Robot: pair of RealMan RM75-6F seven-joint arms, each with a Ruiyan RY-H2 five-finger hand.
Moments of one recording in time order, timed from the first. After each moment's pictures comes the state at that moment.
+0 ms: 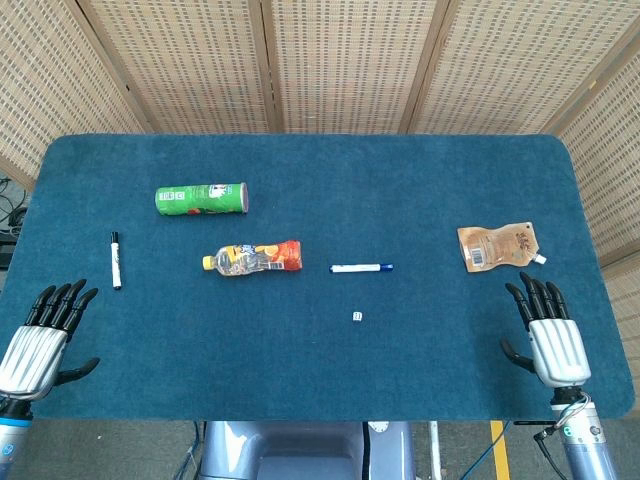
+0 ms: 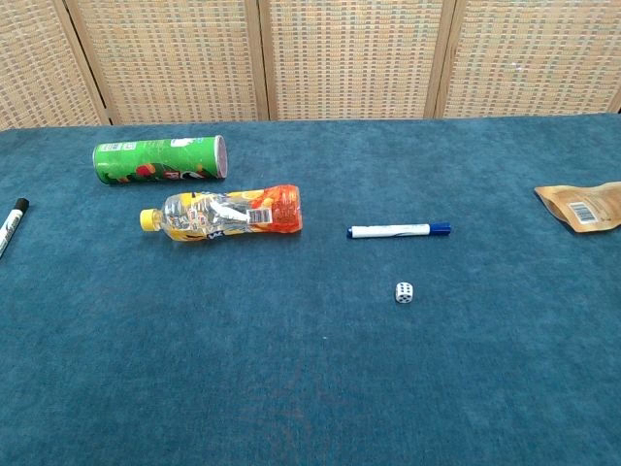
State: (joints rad) left arm -0.12 -1.13 0.03 -1.64 1.61 1.46 0.13; right arm 0.17 -1.29 0.05 -1.50 -1.50 1.46 -0.07
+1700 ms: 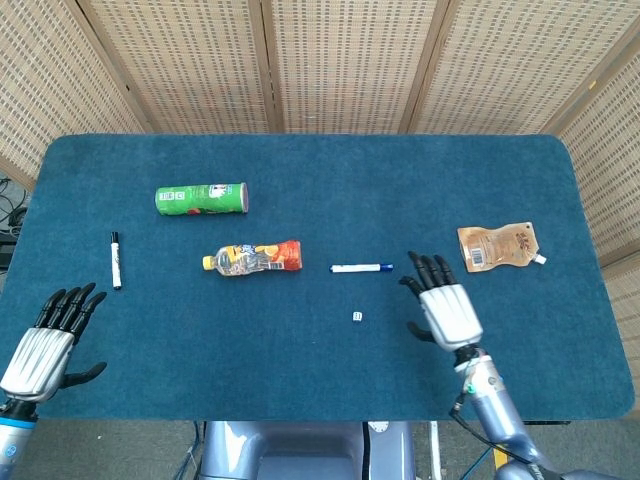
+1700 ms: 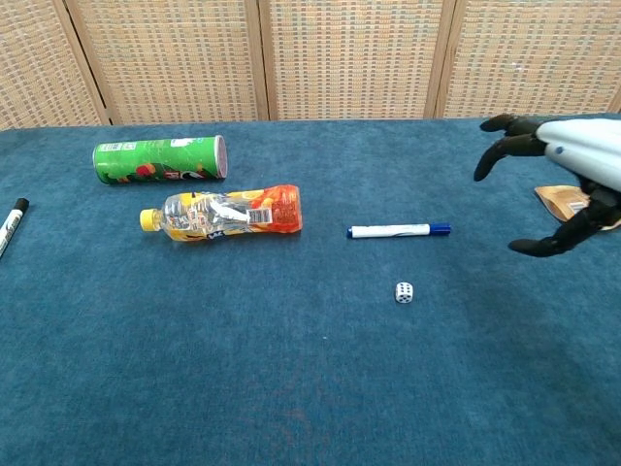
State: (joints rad) left arm -0.12 -1.12 0.04 -1.66 1.62 1.44 0.09; right arm 0.43 -1.44 0.19 -1.77 -1.28 1.17 -0.52
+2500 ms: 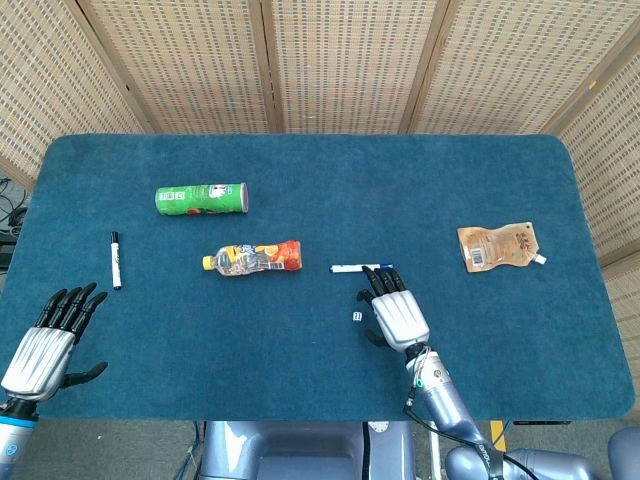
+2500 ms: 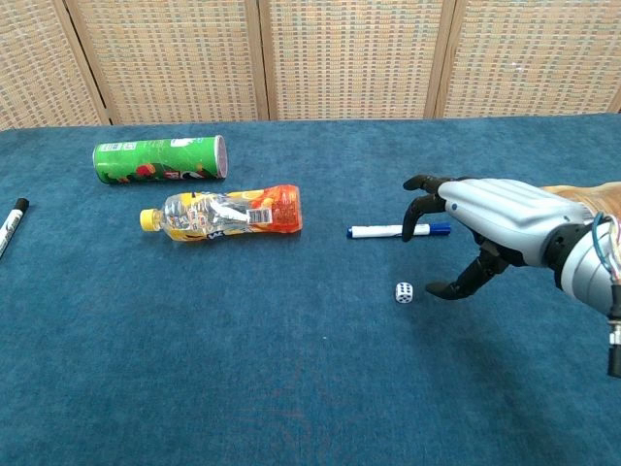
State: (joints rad) left arm -0.13 -1.12 0.04 -1.67 1.61 1.43 0.08; right arm 0.55 -1.65 0.17 -1.66 -1.12 1.12 -0.60
